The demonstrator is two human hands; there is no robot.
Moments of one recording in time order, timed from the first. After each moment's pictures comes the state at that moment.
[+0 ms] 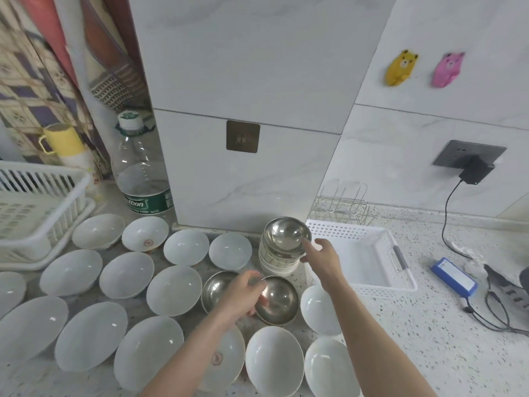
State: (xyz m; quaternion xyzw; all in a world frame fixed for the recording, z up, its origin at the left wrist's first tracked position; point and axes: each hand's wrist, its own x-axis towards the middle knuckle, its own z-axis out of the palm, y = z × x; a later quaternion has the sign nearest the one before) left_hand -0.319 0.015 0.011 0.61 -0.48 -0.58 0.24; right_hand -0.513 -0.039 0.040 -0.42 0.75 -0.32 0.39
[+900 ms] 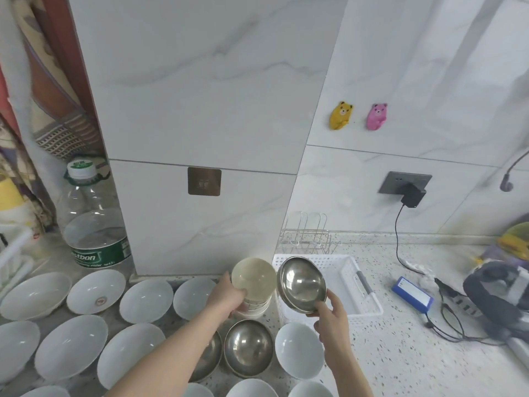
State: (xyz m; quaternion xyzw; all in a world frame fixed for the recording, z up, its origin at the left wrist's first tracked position) left_hand -0.358 -0.093 0.000 0.66 -0.51 -0.50 0.23; right_hand -0.550 0.027 0.045 -0.27 0.73 -0.50 0.37
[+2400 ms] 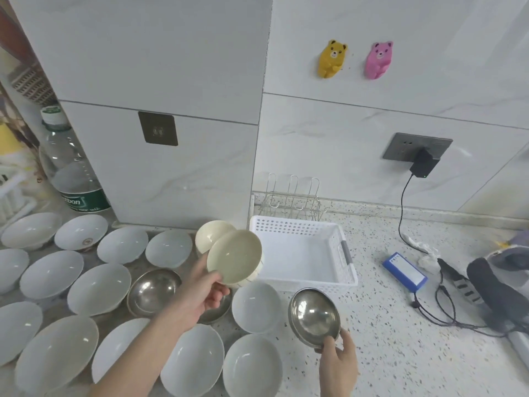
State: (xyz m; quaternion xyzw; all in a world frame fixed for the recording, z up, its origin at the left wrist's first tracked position) left_hand -0.412 0.023 0.037 0.56 -0.35 -0.64 0.39; right_hand -0.658 0.123 -0.050 -0.17 0.80 -0.49 0.31
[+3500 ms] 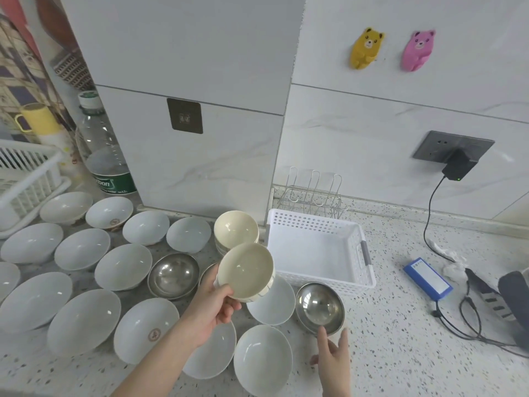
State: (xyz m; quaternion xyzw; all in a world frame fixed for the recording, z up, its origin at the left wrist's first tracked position) left_hand -0.412 0.063 0.015 0.57 -0.30 -0.65 0.40; right_hand -0.654 0.121 -0.064 -0.26 0.77 -0.40 0.42
